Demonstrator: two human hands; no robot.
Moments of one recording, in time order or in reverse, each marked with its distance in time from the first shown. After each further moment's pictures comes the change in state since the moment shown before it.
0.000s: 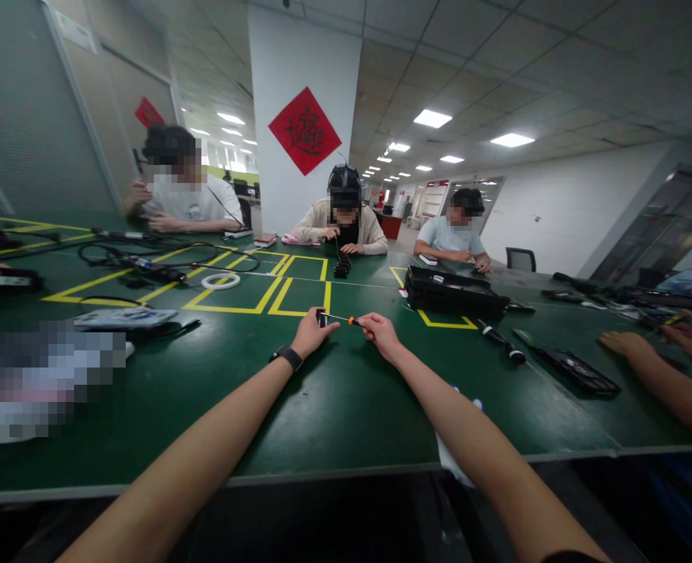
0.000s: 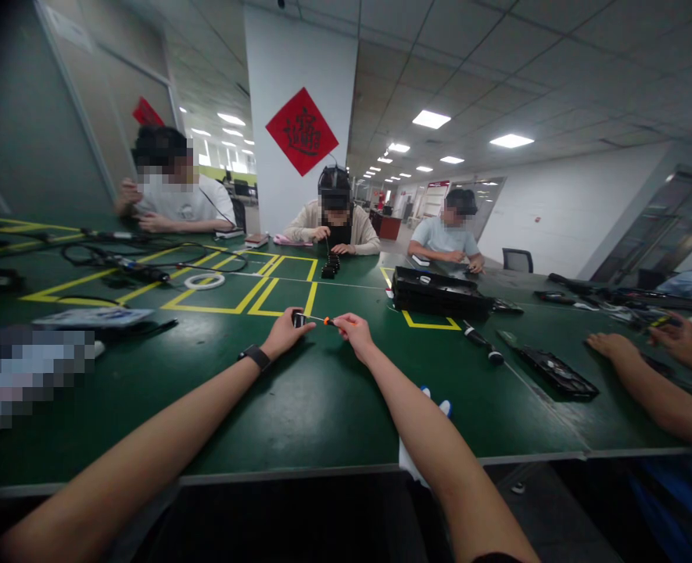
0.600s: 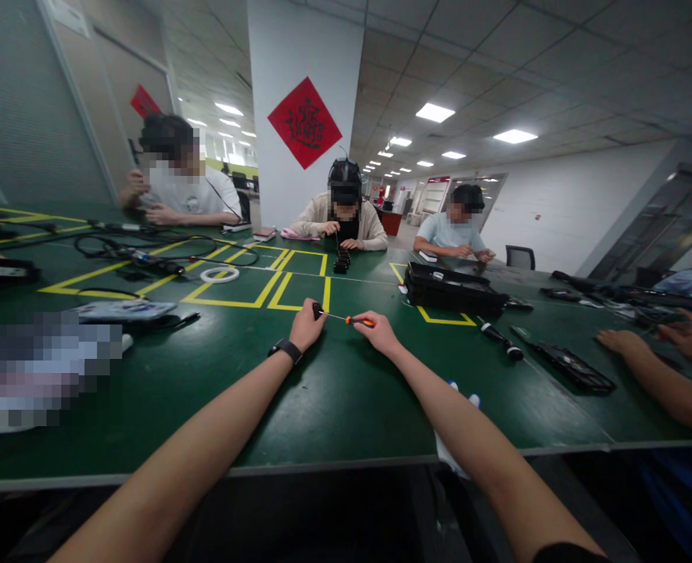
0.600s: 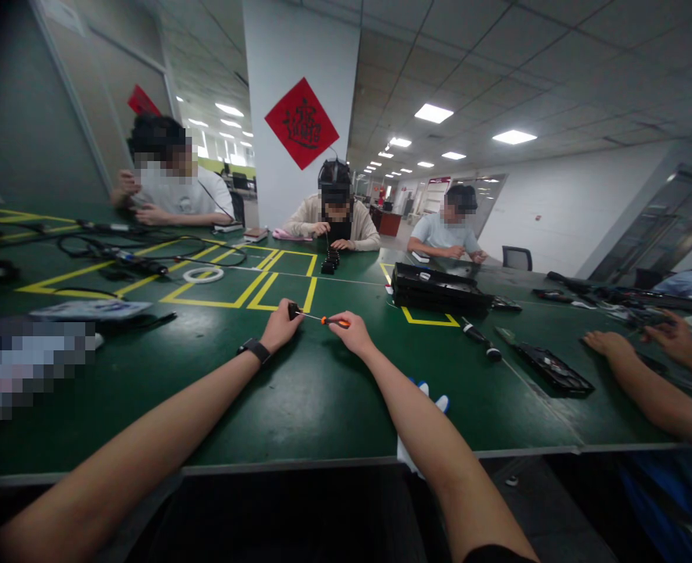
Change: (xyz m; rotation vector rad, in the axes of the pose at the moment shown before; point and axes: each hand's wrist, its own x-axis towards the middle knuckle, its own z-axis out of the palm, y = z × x) left_hand -0.002 0.004 -0.008 0.112 0.040 -0.004; right_hand -0.012 -0.011 0.000 -0.408 -0.056 -0.219
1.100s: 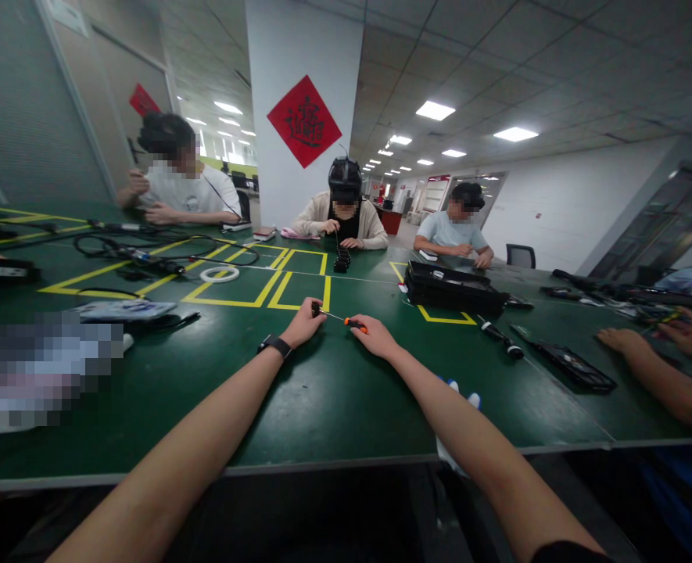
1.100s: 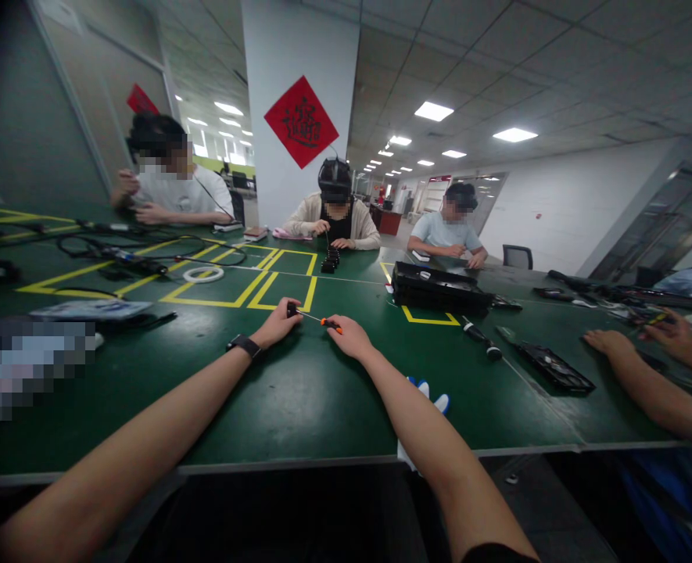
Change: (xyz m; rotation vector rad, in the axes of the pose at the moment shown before) left_hand 0.006 -0.008 -0.007 -0.180 -0.152 0.024; right_hand -0.002 0.005 0.002 -0.401 -0.183 -0.143
